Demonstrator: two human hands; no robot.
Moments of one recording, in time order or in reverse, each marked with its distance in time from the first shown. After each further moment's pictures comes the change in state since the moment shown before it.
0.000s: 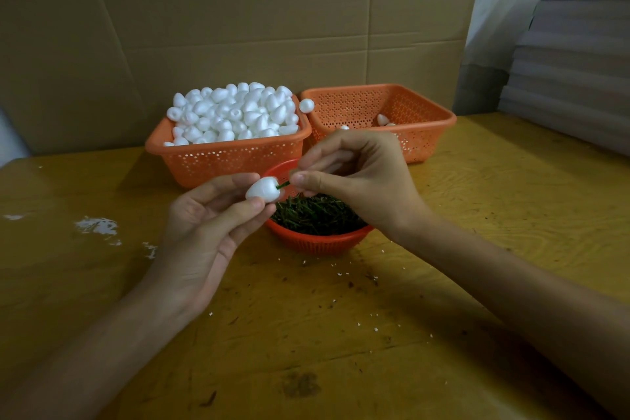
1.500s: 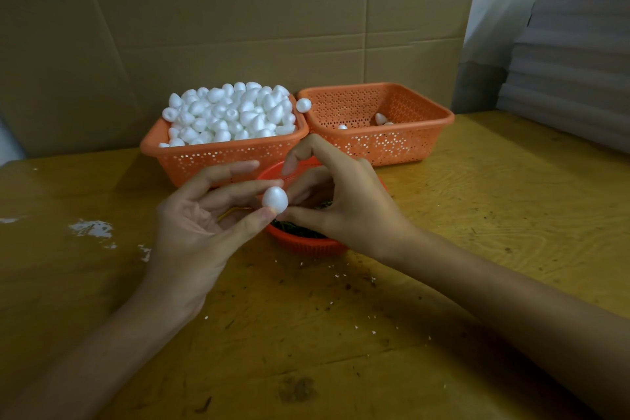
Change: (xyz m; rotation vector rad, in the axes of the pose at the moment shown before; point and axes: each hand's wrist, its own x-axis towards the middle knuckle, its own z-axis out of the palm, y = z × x) left_hand -0.001 -0.002 0.004 0.338 -0.074 0.300; right_hand -0.008 0.006 0.014 -0.365 -0.094 0.018
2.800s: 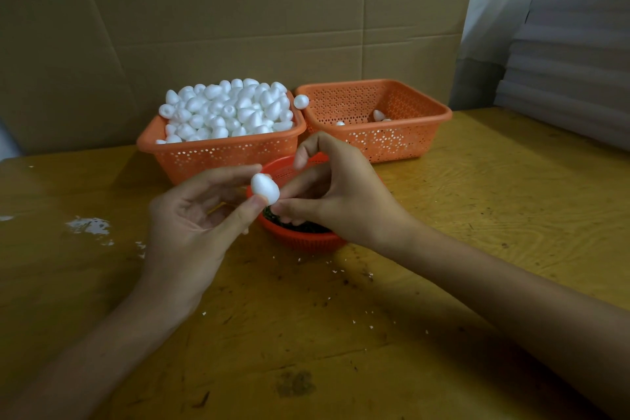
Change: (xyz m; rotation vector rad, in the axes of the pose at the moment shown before) left_hand -0.001 -0.008 -0.007 0.172 0.039 0.073; right_hand 0.000 -0.001 0.002 0.242 -0.008 0.200
